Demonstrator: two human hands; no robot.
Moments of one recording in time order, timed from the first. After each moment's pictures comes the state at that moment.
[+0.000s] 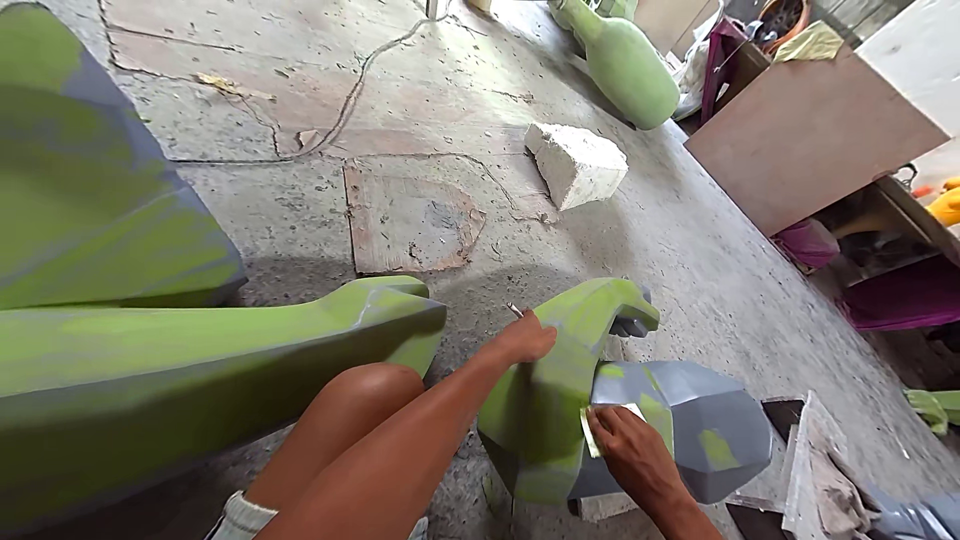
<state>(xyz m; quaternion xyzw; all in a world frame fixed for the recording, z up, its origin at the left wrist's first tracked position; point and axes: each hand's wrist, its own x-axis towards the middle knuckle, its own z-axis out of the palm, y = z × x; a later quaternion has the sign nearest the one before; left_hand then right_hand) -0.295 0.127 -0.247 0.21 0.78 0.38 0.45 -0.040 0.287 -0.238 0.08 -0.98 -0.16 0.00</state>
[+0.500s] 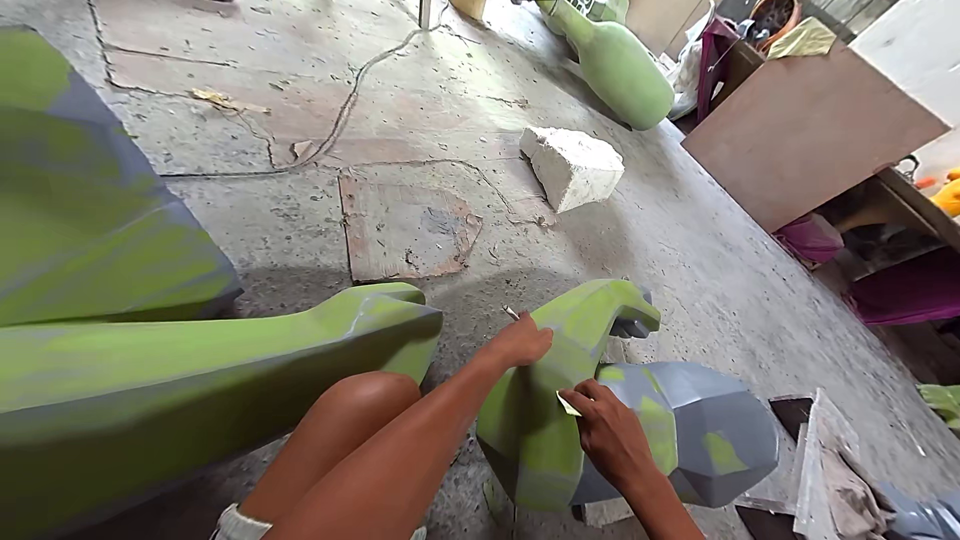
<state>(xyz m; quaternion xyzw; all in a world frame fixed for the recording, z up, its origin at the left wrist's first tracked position) -0.297 0.130 -0.248 0.21 0.79 0.38 0.44 -0.089 0.259 -0.238 -0.06 -1.00 0.00 -0.05</state>
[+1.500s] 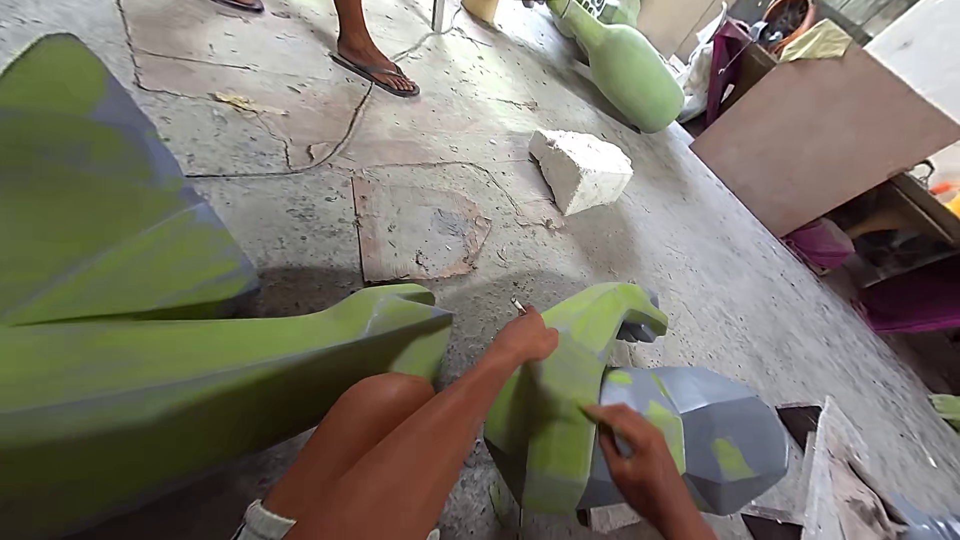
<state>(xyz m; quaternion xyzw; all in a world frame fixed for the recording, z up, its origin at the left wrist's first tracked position) -0.306 0.126 -0.236 0.20 0.82 0.35 0.41 -0.059 0.249 -0.206 -0.08 -0.98 0.19 0.05</state>
